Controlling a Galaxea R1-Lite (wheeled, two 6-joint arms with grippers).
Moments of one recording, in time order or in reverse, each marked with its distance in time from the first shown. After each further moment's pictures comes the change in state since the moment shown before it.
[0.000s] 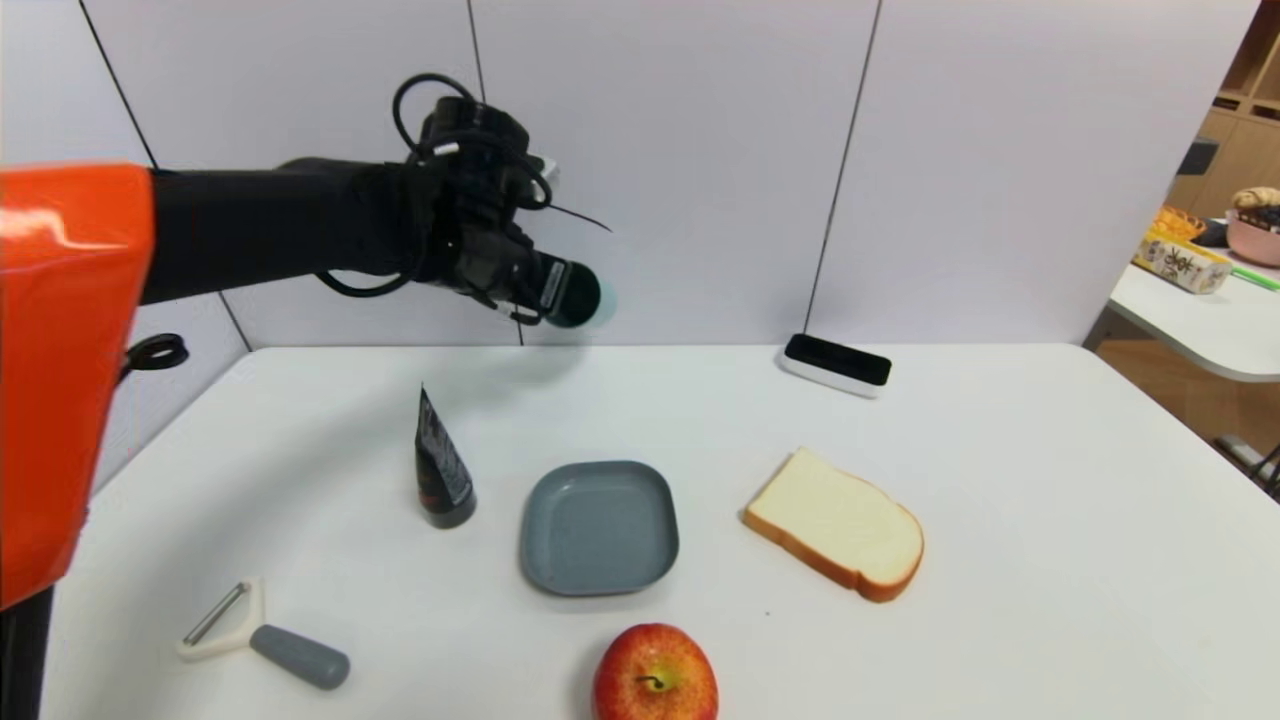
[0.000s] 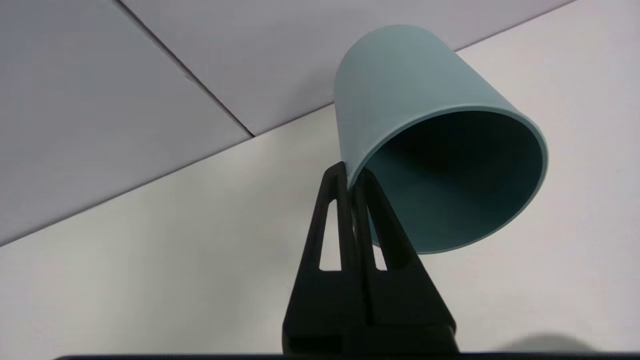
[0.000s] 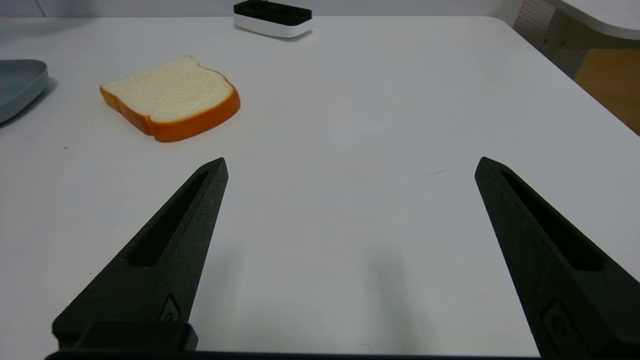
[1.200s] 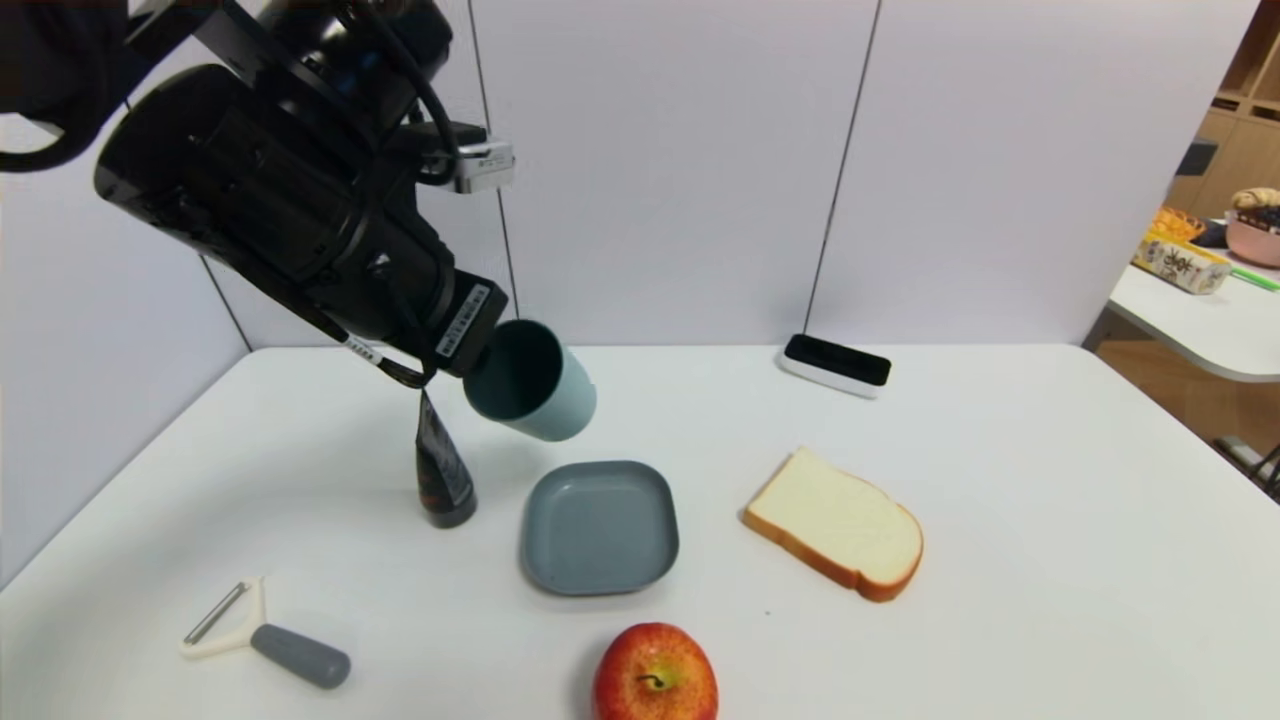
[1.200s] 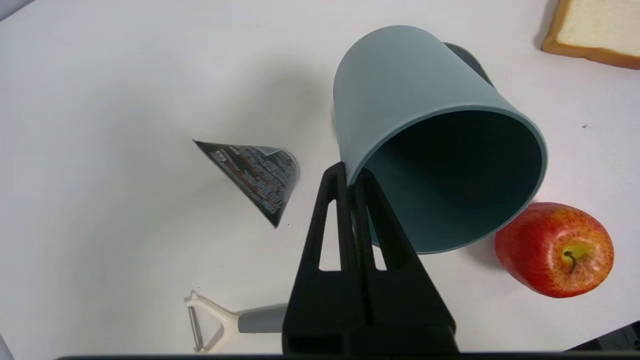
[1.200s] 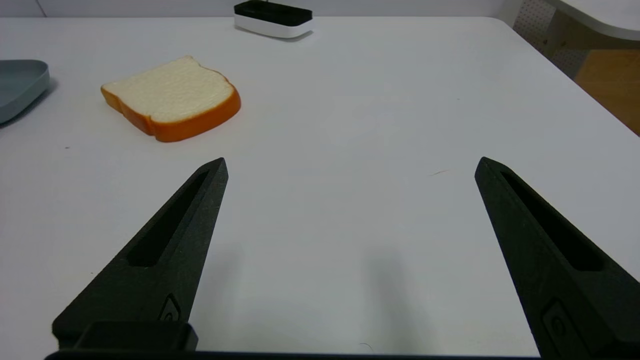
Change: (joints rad) left arm -0.166 -0.337 0.007 0.681 -0.011 -0.133; right arm 0.000 0.000 0.000 0.000 0.000 0.000
